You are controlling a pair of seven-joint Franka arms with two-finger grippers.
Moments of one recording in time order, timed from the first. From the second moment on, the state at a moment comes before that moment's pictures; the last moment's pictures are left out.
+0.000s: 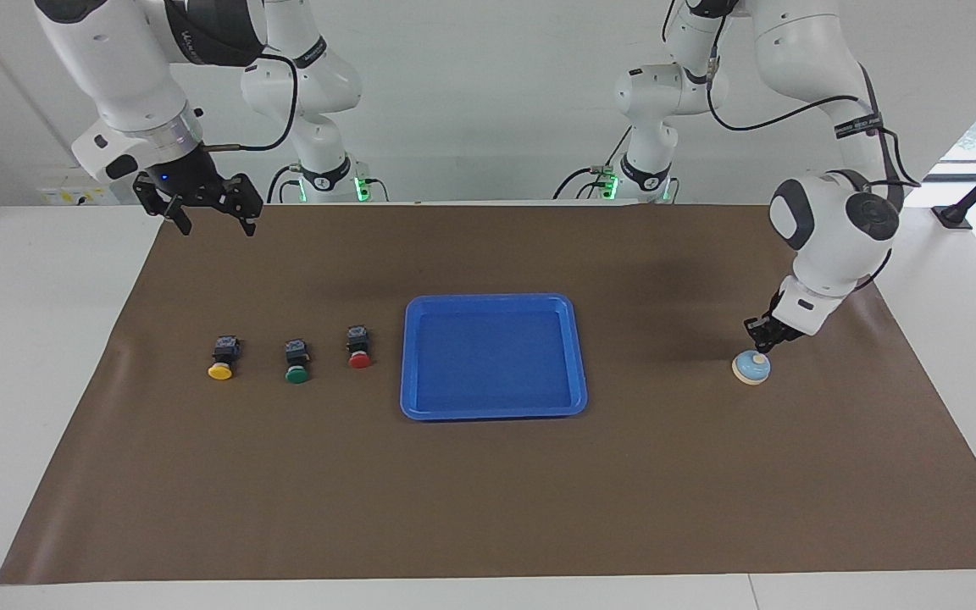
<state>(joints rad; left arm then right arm) 0.00 0.18 0.04 -1.95 0.02 2.10 0.02 0.06 -0.10 -0.07 -1.76 -0.03 1.61 0.03</state>
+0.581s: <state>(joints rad) -0.01 0.03 0.03 -1.72 0.02 1.73 0.02 0.04 -0.10 -0.07 -1.76 -0.03 1.61 0.03</state>
